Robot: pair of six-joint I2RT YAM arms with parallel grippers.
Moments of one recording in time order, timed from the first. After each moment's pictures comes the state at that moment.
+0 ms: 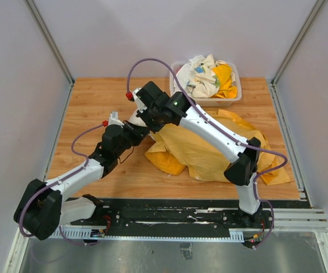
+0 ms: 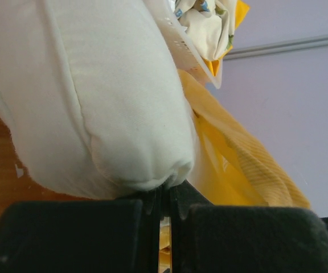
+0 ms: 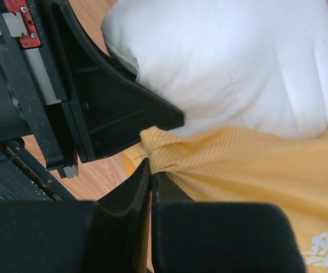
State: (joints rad) left arm -0.49 1.15 0.50 0.41 -0.01 -1.22; right arm 0.95 2.00 2.20 -1.11 0.05 0.03
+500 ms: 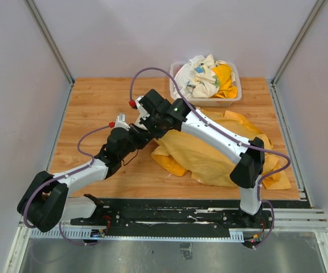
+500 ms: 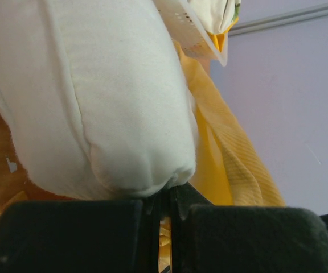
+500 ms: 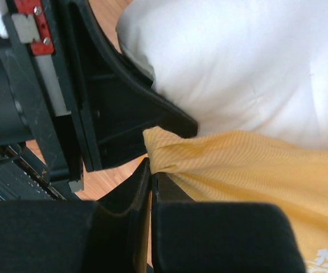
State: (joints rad) left arm -0.55 1.20 0.48 0.50 0.01 -1.17; right arm 0.95 1.95 2.04 -1.04 0.03 0.03
